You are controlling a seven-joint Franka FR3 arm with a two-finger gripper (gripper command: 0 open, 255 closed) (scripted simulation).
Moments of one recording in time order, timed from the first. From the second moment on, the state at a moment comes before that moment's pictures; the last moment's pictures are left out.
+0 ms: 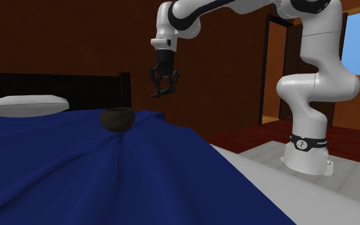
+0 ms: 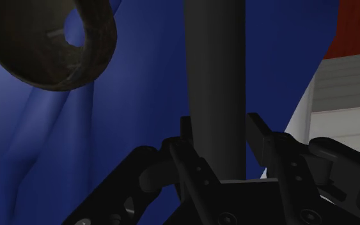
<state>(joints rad) 0.31 0.18 -1.12 -1.85 0.24 1.98 -2.35</state>
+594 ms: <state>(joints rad) 0.01 0.55 -0.96 -1.41 0.51 1.78 -2.43</state>
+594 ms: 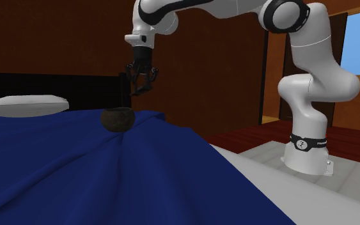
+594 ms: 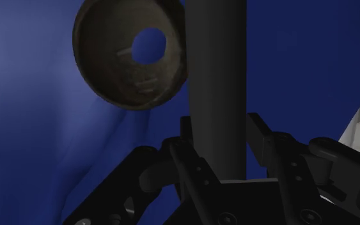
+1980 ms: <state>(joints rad) -0.27 0.91 -0.80 -0.93 0.67 1.70 -2.36</state>
